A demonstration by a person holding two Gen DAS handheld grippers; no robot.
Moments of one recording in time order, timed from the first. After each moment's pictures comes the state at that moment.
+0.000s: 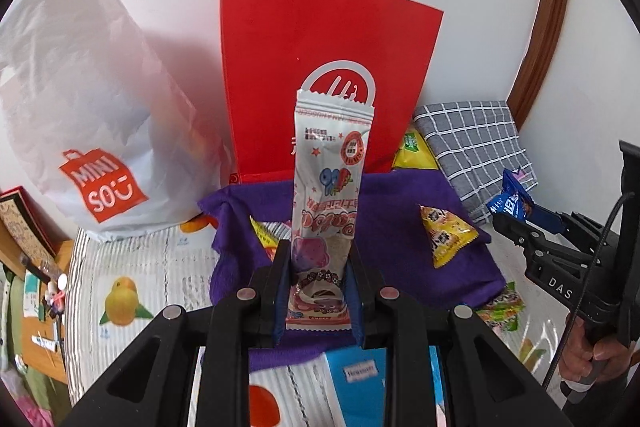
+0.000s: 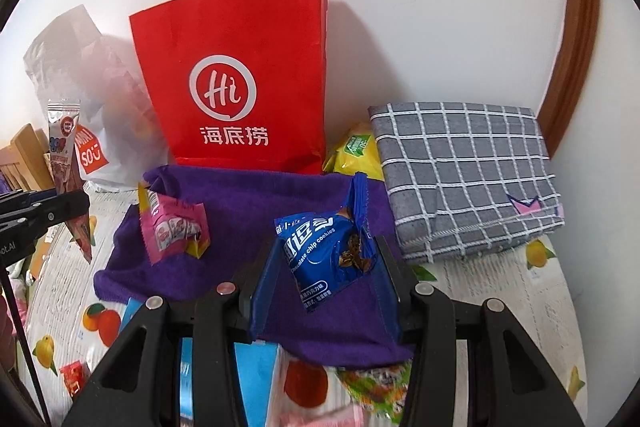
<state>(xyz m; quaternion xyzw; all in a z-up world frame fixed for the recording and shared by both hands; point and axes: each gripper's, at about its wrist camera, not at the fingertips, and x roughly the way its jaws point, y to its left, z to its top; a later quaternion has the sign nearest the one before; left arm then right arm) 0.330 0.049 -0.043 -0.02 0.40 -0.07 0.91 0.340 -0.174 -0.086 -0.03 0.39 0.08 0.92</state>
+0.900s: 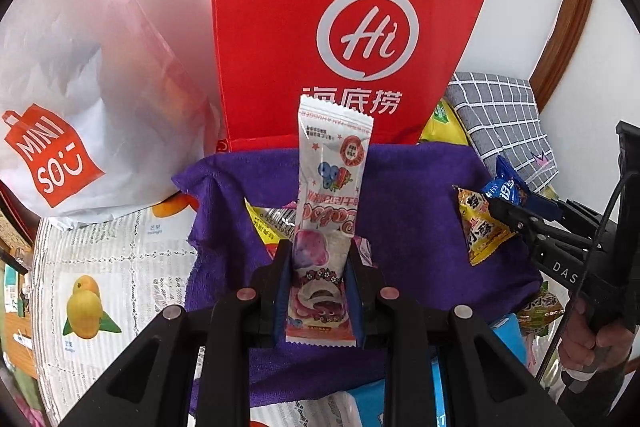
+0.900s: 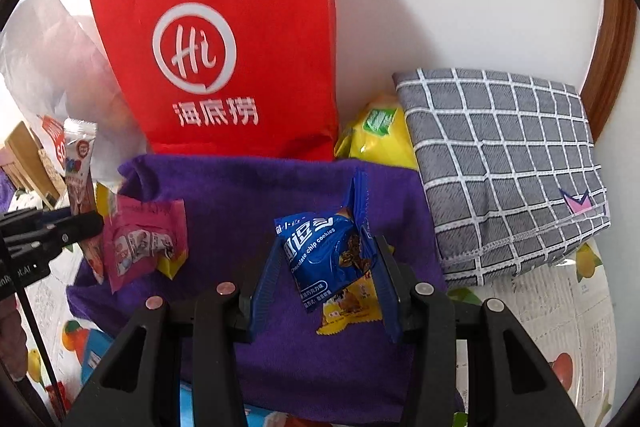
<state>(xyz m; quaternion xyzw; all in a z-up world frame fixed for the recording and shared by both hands) 0.373 0.055 -0.103 -0.03 0.45 -0.08 0.89 0.395 -0.166 -0.140 -0.02 0.42 0.11 0.90</state>
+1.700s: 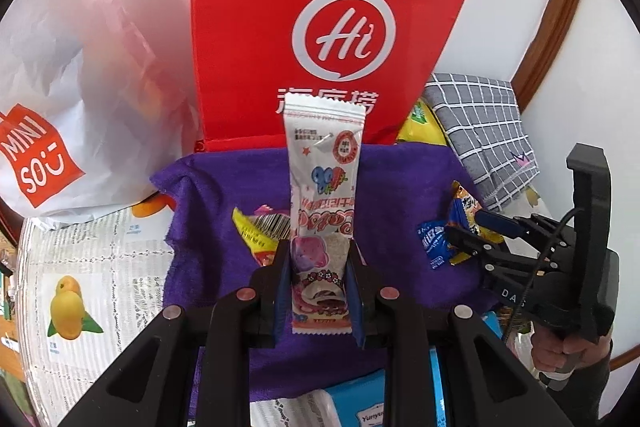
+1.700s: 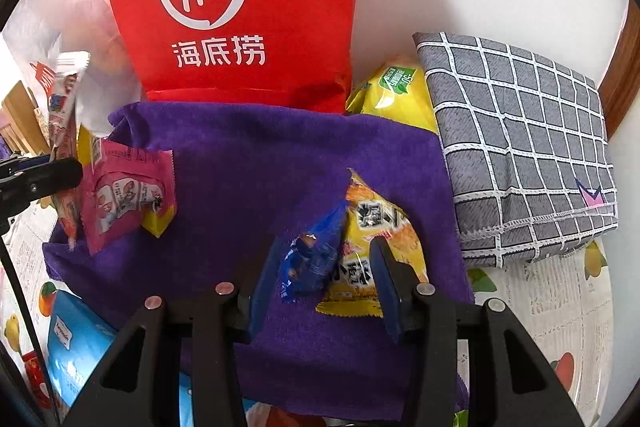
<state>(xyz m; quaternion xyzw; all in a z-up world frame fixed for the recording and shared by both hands) 0.373 0.052 -0.102 -0.05 0.44 -0.11 0.89 0.397 -0.155 -0.169 -0.06 0.46 0.12 0.88</state>
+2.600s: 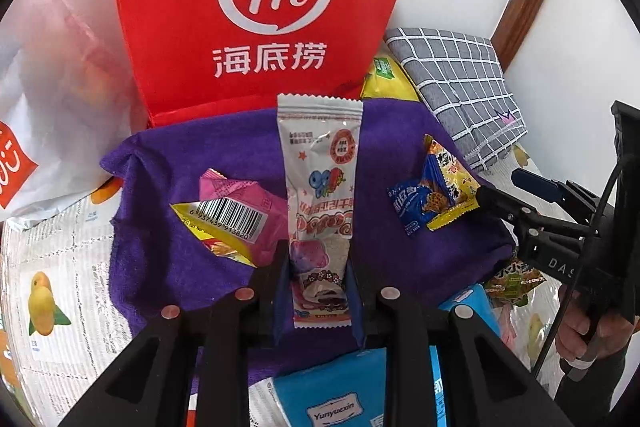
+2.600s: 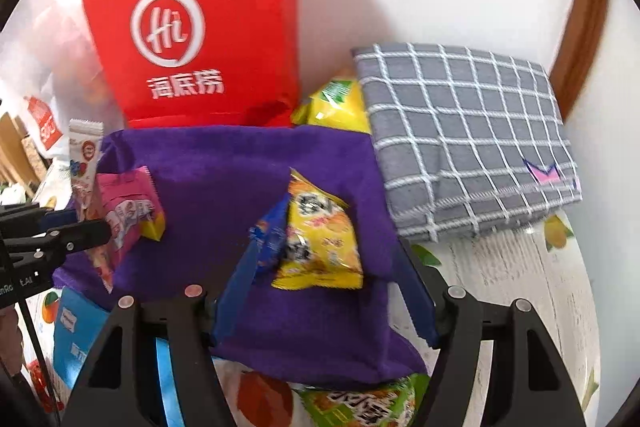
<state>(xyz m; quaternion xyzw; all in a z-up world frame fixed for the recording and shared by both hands) 0.373 0.013 -0.121 -0.02 0.48 -0.15 0.86 0.368 -0.197 -0.145 -0.02 0.44 0.06 0.90</state>
